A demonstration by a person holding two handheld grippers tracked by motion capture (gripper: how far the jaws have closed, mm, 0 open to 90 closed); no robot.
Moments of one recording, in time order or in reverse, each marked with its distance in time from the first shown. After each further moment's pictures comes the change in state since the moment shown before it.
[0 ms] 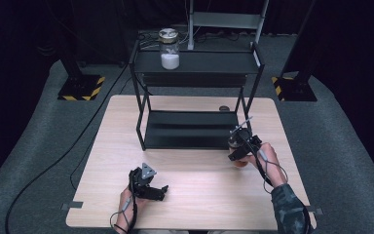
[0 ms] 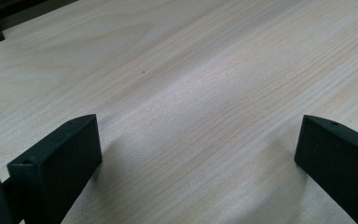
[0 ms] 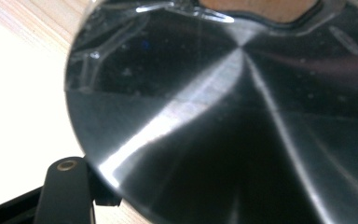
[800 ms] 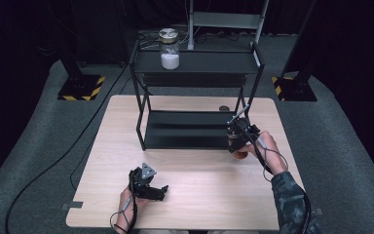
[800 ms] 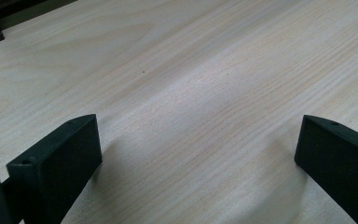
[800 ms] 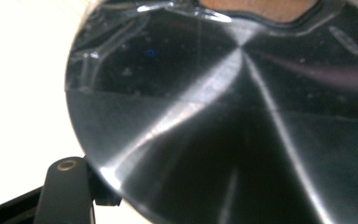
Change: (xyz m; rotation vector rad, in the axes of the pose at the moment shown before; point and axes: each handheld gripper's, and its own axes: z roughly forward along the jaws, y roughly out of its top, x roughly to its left) left arm 0.000 0.000 0.000 0.000 -0.002 -0.003; right arm -0.004 0.037 -0.021 0.045 -0.001 -0.030
